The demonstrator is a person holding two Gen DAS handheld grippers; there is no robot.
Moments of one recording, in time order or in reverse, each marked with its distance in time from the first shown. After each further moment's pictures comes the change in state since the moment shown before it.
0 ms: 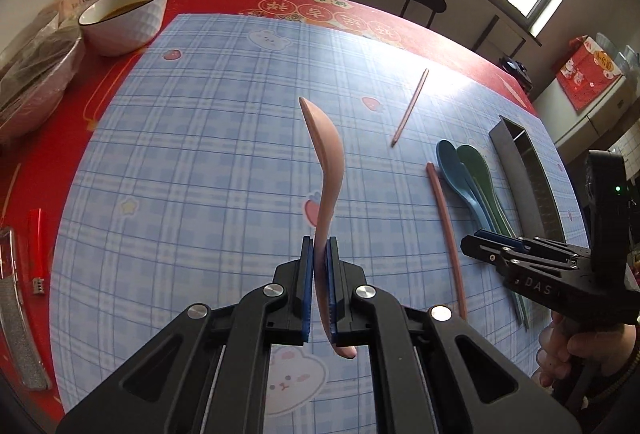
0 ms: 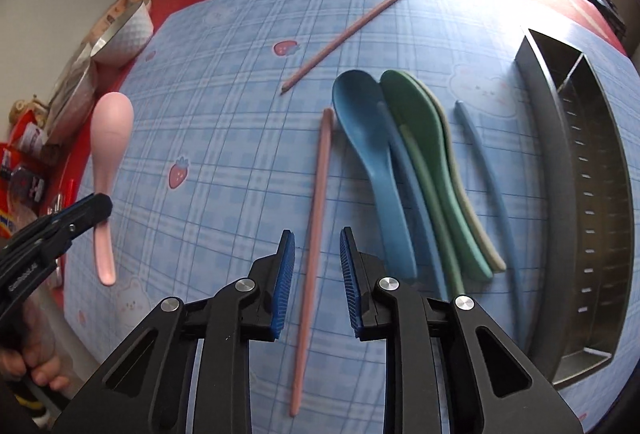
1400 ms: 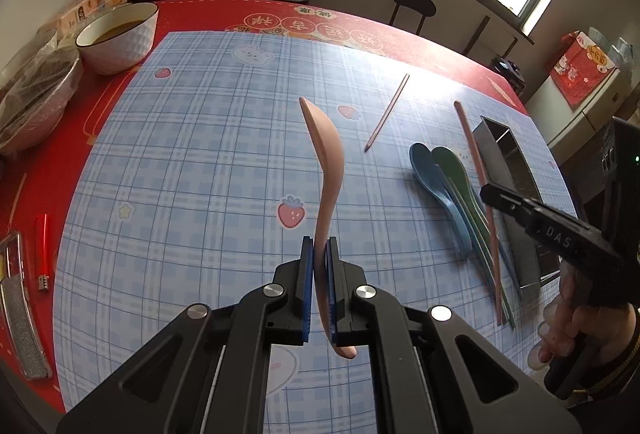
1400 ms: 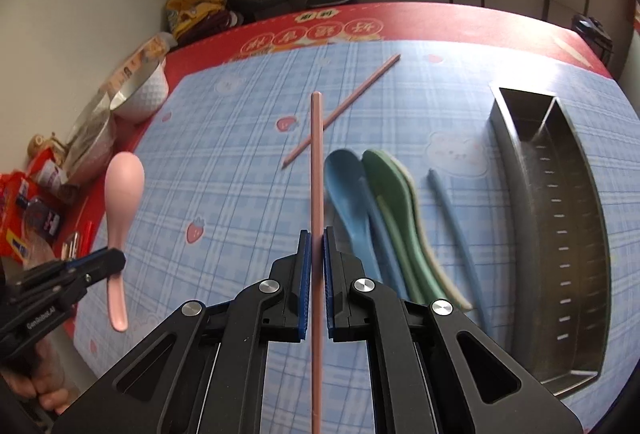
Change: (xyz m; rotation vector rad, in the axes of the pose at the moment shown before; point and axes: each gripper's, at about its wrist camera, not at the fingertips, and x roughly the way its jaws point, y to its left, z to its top) left arm -0.014 -0.035 0.001 0.044 -0.030 -0.001; right arm -0.069 -0.042 0.006 0.040 -0.287 0.025
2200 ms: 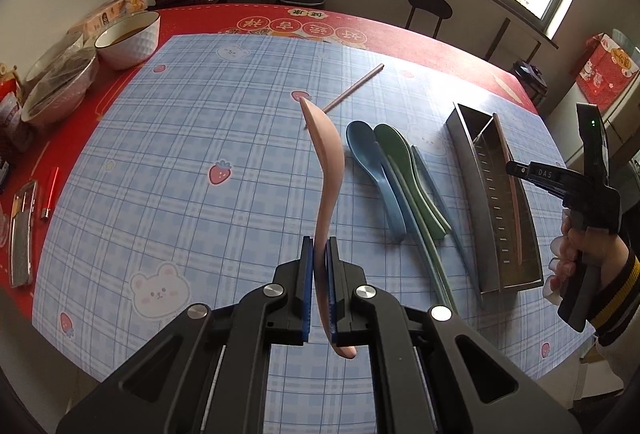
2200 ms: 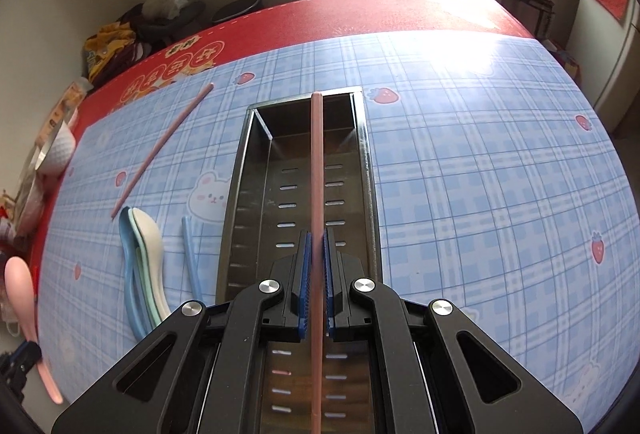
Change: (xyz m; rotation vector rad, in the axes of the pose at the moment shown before) left arm -0.013 -0.116 -0.036 -0.072 -0.030 0.148; right arm 0.009 -0.179 0.031 0.106 0.056 -0.122
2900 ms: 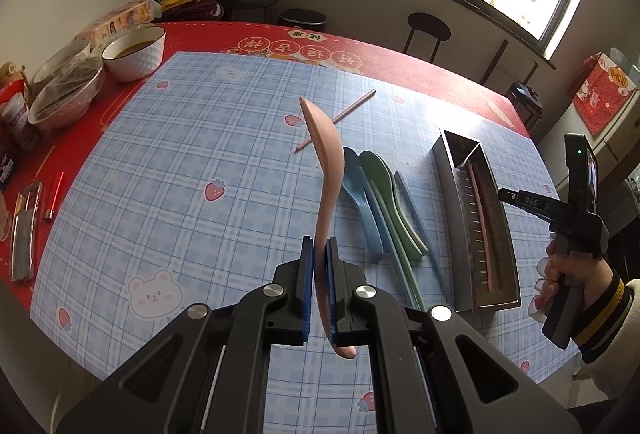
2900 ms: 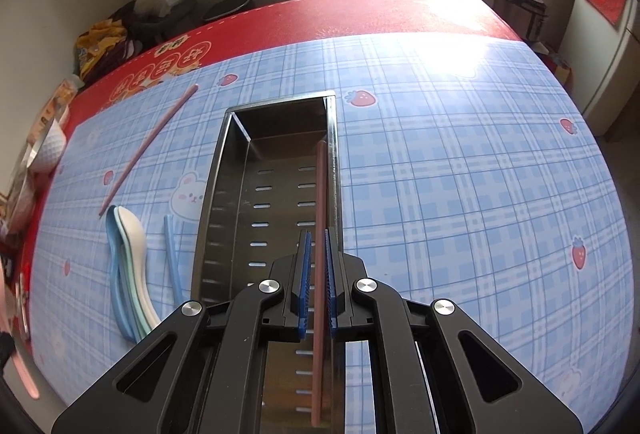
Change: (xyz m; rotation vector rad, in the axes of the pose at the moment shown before) left arm -0.022 -0.014 0.011 -0.030 -0.063 -0.022; right arm -0.015 -0.016 0.001 0.012 -0.004 -0.031
